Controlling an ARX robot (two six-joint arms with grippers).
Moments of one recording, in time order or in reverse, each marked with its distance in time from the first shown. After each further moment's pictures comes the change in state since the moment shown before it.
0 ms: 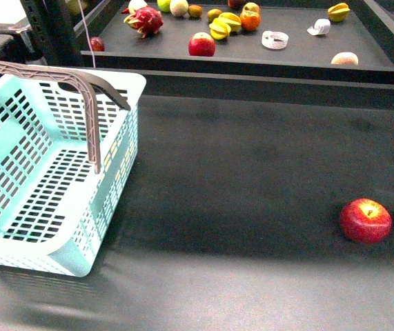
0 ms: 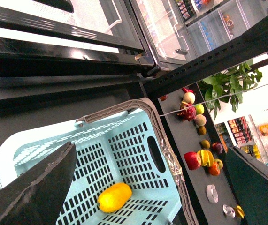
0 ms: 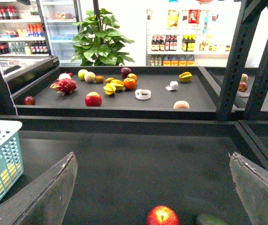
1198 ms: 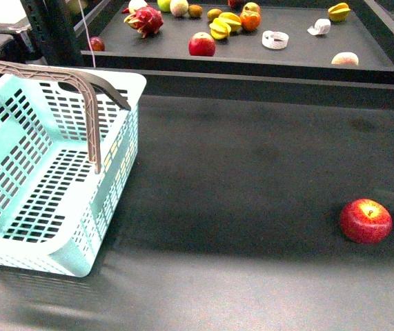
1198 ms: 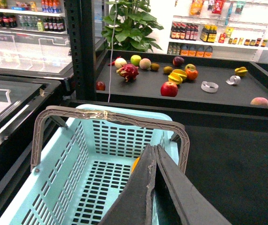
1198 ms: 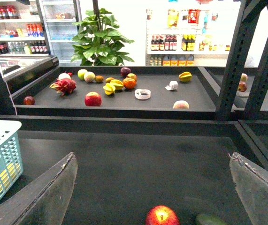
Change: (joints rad) left arm -0.323 -0.597 -0.265 -0.074 0.157 0.901; right arm 0.000 0.000 0.000 0.000 0.000 0.000
